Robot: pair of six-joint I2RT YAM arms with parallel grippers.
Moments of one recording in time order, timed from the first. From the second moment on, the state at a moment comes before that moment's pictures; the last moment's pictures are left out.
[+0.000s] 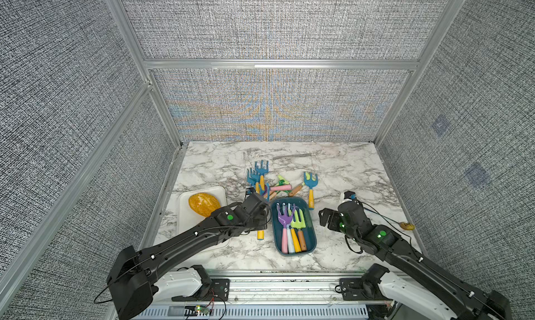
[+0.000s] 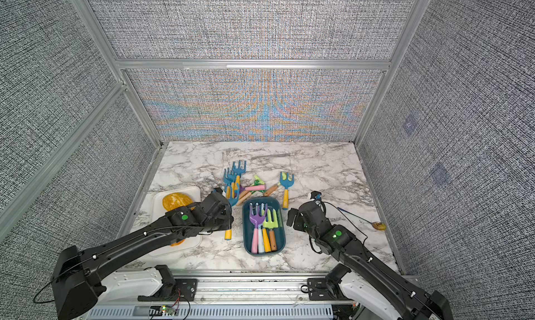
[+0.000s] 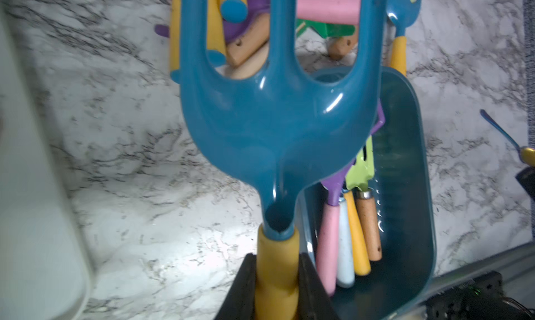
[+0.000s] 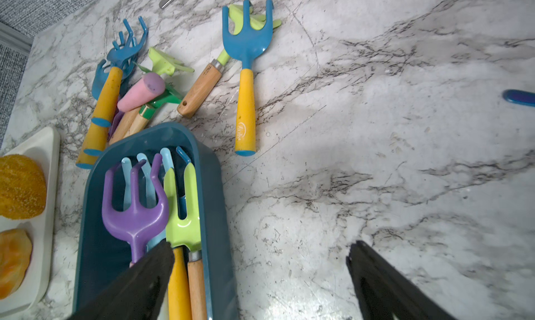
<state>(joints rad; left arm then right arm) -0.97 1.19 0.87 -0.66 -0.11 -0.89 0.64 0.82 0.57 -0.54 0.28 0.76</state>
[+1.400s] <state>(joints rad) -1.25 1.68 1.09 -0.44 -0.22 -1.08 0.60 0.77 0.54 -0.60 0.33 0.83</state>
